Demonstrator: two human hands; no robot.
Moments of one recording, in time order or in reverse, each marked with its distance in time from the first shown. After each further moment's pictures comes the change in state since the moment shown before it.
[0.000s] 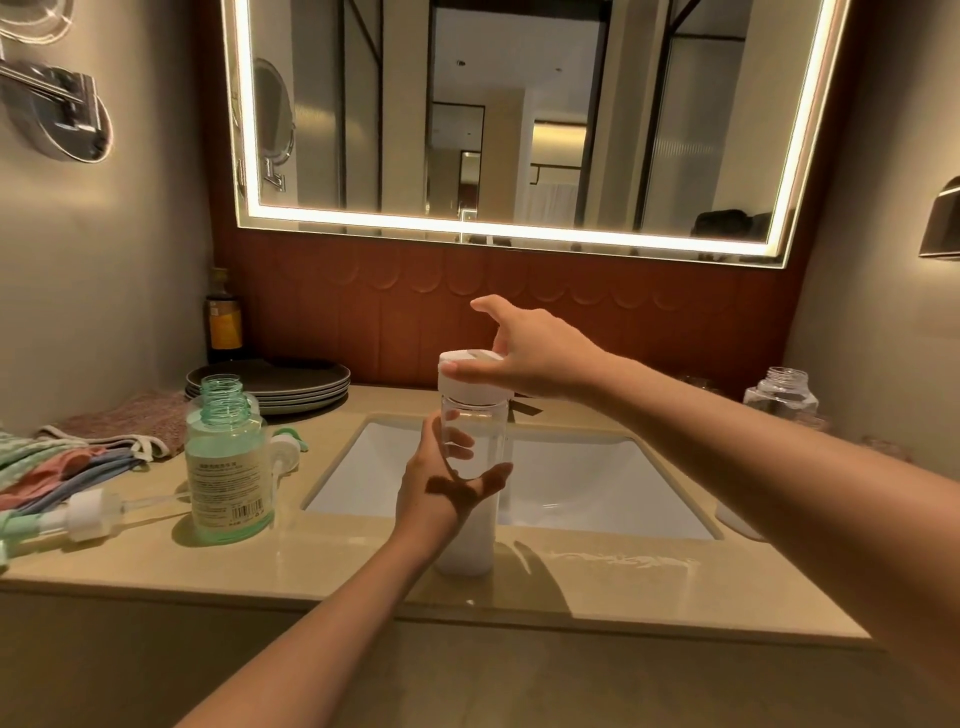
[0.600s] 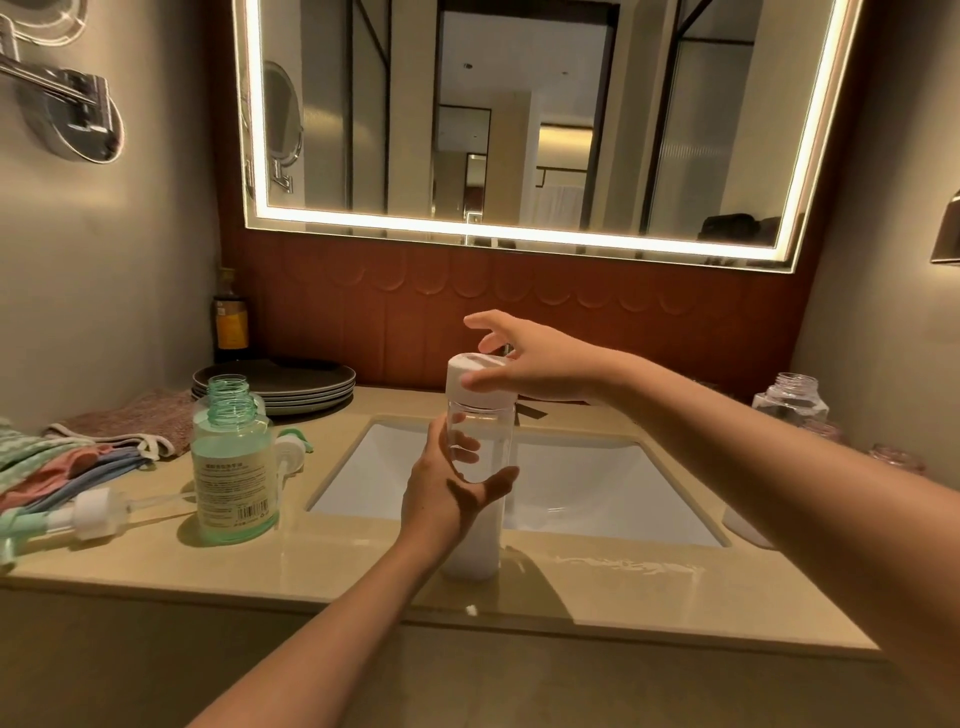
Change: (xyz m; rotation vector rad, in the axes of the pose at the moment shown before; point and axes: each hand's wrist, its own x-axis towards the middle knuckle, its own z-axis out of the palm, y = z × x) left_hand -0.002 0.001 -0.001 0.005 0.006 0.024; right_hand 0.002 0.004 -0.003 0.240 -0.198 -0.001
